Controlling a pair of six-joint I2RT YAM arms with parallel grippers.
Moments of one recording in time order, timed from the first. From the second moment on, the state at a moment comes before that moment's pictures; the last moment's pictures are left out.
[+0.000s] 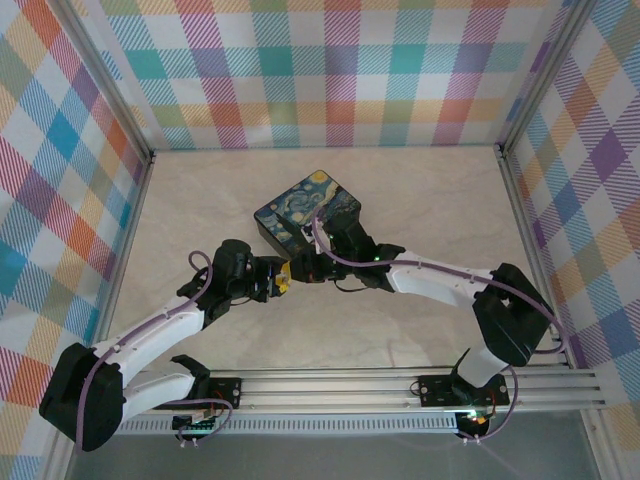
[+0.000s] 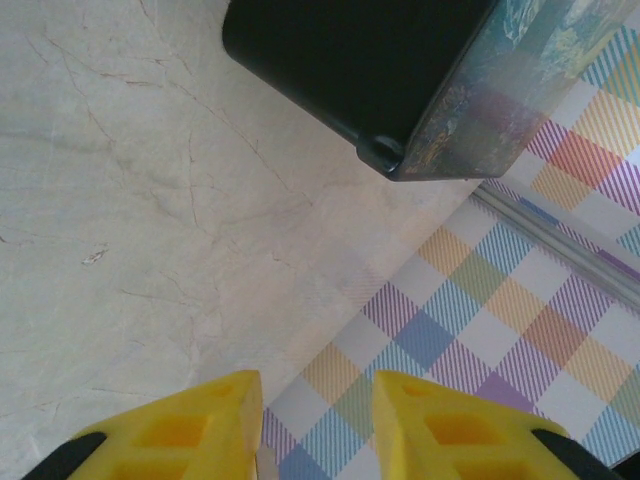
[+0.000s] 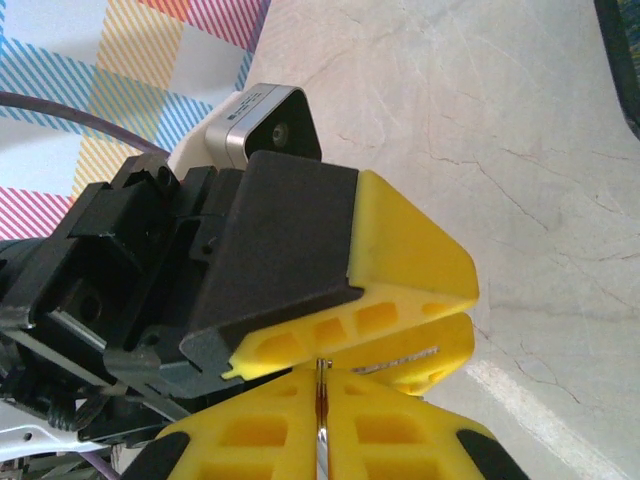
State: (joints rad) left arm -0.51 1.07 0.52 -0.08 0.32 -1.85; right arm 0.88 1.58 1.02 -0.02 -0.51 0.78
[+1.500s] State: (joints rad) left arm -0.46 1.15 0.64 -0.19 0.33 -1.59; right arm 0.85 1.54 0.98 -0.06 -0.59 0.65
